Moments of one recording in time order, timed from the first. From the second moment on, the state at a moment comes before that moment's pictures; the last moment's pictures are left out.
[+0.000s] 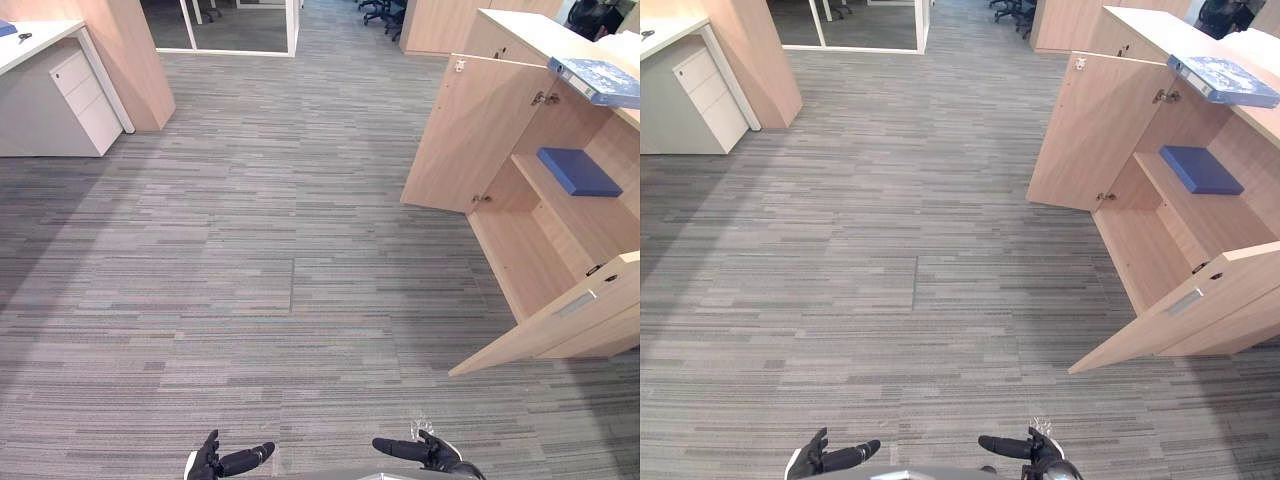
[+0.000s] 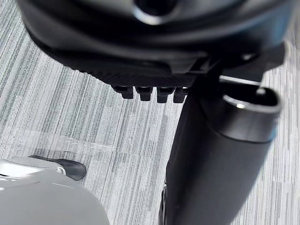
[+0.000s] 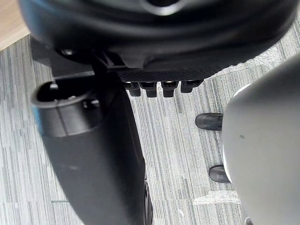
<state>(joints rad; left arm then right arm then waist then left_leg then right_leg) 0.22 0.08 0.18 0.96 -0.11 -0.14 0.08 -0.04 -0.05 -0.12 1.23 0.07 -0.03 0.00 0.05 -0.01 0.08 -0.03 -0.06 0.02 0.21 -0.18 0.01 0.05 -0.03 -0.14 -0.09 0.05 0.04</state>
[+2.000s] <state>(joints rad) 0.18 -0.07 0.44 0.77 -0.29 -0.14 0.08 -0.07 0.07 -0.09 1.17 0.12 -0.02 0.00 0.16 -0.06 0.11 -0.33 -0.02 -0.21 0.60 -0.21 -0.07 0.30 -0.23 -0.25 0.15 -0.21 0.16</state>
